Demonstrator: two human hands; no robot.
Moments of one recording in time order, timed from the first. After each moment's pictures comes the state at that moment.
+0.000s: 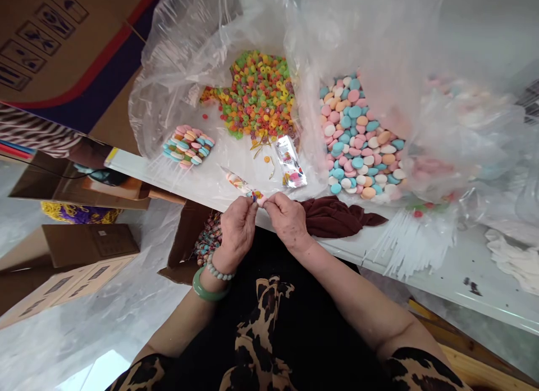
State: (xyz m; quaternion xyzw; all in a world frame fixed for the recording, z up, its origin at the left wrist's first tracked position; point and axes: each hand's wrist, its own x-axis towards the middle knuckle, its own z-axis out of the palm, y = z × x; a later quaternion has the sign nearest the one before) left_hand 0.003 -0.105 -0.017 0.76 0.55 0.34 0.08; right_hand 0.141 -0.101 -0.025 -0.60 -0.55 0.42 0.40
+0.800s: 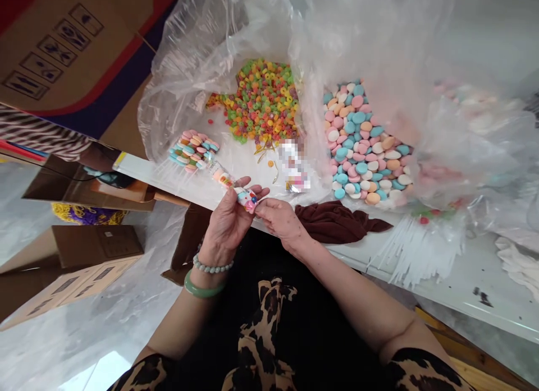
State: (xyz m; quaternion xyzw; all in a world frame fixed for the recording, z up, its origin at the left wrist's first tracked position) left_hand -0.002 -0.078 0.001 0.22 0.39 0.55 0.71; right_hand 0.127 -0.086 -0.008 -0.46 -0.32 0.74 0.38
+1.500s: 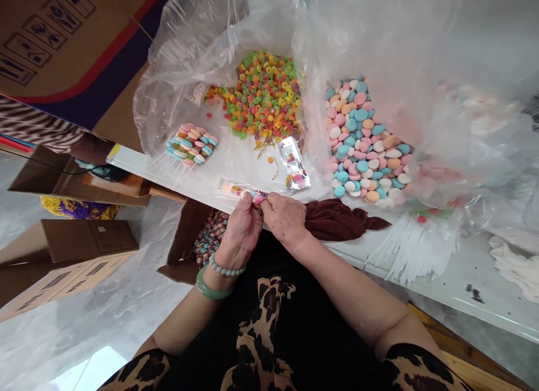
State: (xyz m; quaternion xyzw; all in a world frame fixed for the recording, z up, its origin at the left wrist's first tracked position) left_hand 0.031 -0.087 -0.018 0.10 0.49 0.60 0.62; right_hand 0.126 -0.085 -0.010 -0.69 -0.67 0.23 0.15
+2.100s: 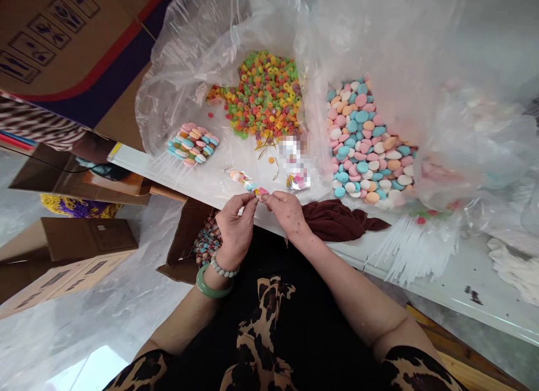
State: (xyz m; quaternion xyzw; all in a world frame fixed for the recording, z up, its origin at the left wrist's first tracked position) left_hand 0.003 -0.102 -0.024 0.60 0.61 0.47 0.22; right_hand 0.134 -0.076 -0.032 -0.56 -0.44 0.58 0.39
